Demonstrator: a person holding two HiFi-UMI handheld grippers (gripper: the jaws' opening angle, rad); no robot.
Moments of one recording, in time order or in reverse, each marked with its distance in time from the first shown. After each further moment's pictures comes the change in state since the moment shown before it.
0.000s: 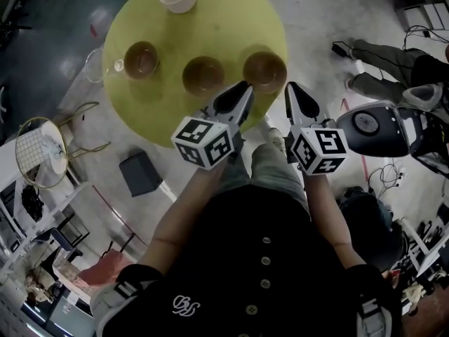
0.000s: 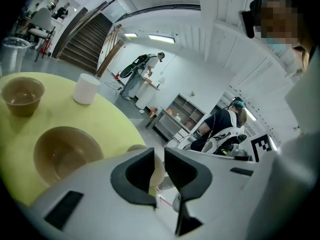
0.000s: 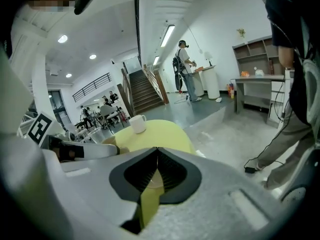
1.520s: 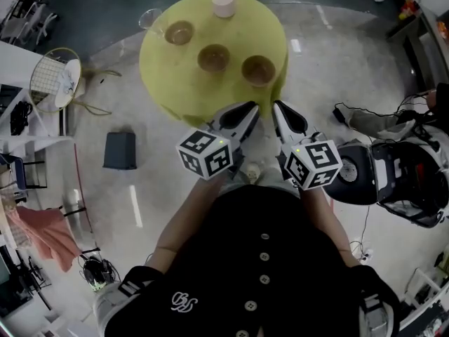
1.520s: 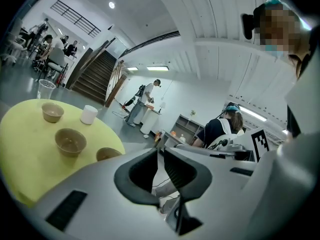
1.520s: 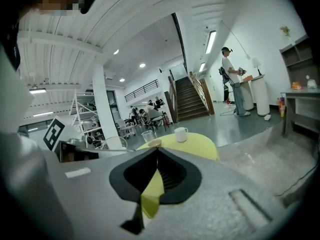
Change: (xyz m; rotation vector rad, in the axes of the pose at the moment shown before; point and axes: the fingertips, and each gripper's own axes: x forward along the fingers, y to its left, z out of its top) left arm -0.057 -0.161 -0.042 0.090 -0.343 0.141; right arm -0.147 0.041 0.018 -0.282 -0.075 0.513
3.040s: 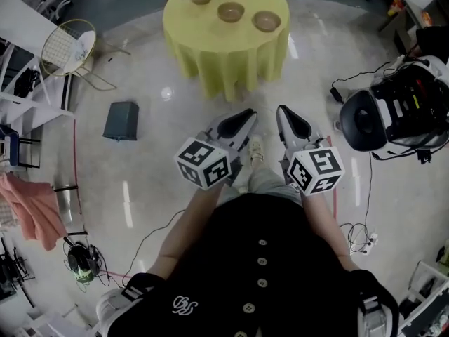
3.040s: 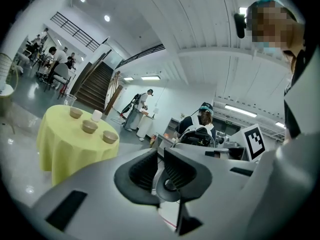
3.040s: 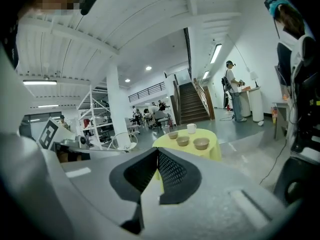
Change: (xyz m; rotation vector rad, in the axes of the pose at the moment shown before) left arm -0.226 -0.145 -0.120 0.052 -0.092 -0.002; right arm -0.194 0.179 -0.097 -0.077 -0.029 -0.008
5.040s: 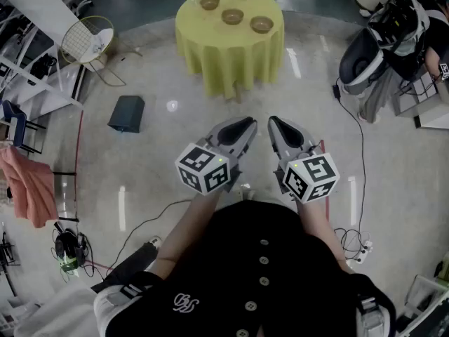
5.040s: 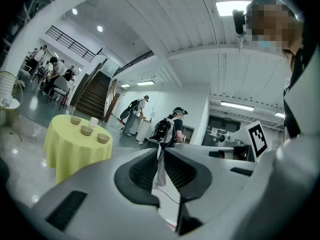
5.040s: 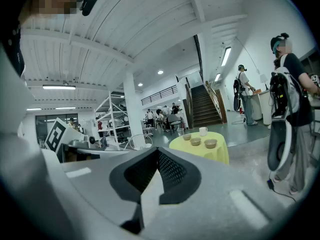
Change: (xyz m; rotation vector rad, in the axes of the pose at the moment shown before) left arm -0.069 -0.146 -0.034 0.081 -0.048 0.029; right arm -0.150 0.071 -0.002 -0.043 -0.038 0.142
